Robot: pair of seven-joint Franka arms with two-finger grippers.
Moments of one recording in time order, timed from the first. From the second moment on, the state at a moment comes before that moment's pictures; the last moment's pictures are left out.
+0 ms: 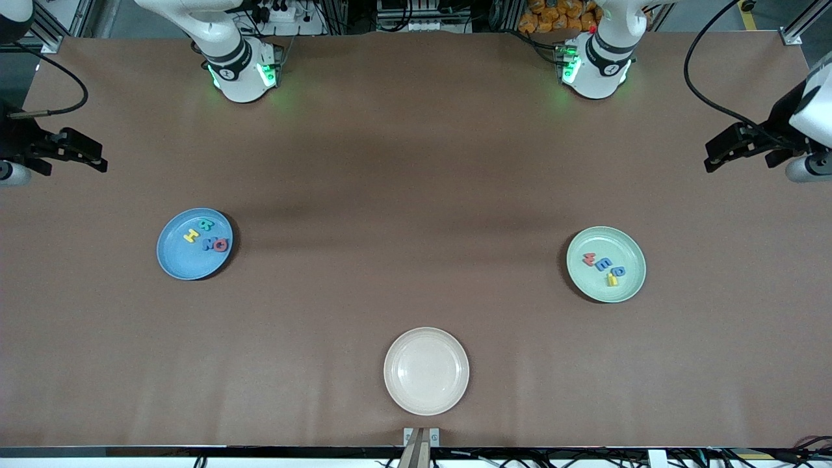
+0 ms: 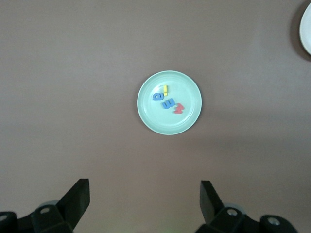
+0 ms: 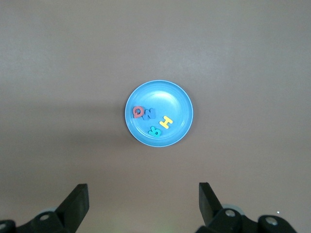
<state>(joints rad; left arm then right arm) 0.09 0.01 -0.20 -1.50 0.04 1.49 -0.15 0.01 -0.06 -0.08 -1.70 -0.02 1.59 -0.11</state>
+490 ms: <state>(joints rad) 0.09 0.00 -0.20 -1.49 0.06 1.48 -0.15 0.01 -0.05 -0.07 -1.68 -0.02 1.60 -0.08</state>
